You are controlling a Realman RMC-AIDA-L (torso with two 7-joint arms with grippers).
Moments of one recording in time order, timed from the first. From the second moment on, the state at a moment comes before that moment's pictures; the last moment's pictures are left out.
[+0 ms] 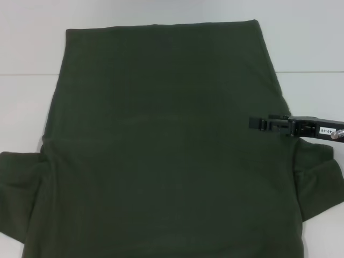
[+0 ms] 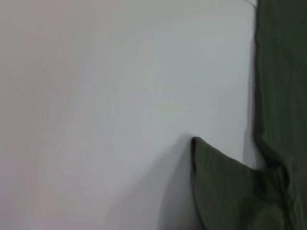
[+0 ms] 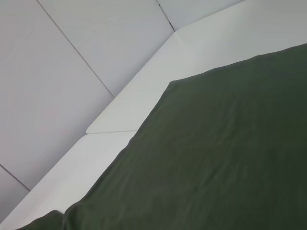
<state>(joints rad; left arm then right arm) -0.46 -2.05 0.28 1.12 2.72 1.55 -2.56 0.59 2.07 -0.63 -0.69 -2.05 -1.34 1.90</state>
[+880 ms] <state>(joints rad) -0.48 -2.03 0.28 1.15 2.77 1.57 -2.59 0.60 2.07 -0.63 -0.69 -2.05 -1.33 1.90</state>
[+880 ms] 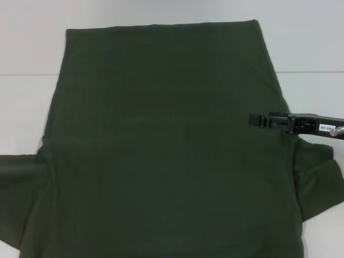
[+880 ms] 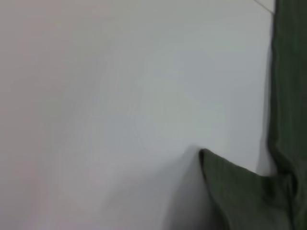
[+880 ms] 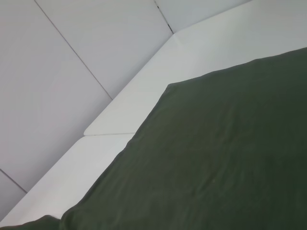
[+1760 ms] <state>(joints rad) -0.67 -1.99 0.32 1.10 2.66 1.84 -2.71 0.60 2.07 -0.64 -0.69 -2.05 -1.33 1.90</state>
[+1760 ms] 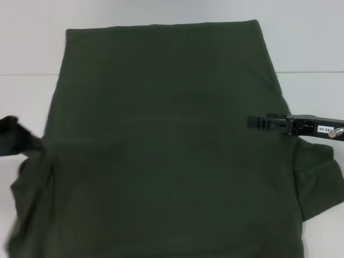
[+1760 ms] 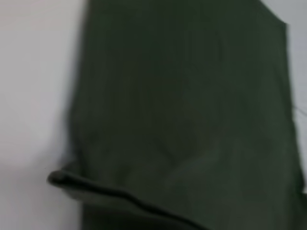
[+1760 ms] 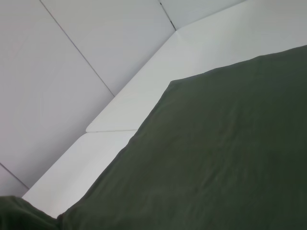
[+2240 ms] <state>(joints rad) -0.73 -1.99 0.40 0.88 2.61 1.69 -2.70 0.60 2.08 -0.64 -0.69 -2.05 -1.33 1.90</state>
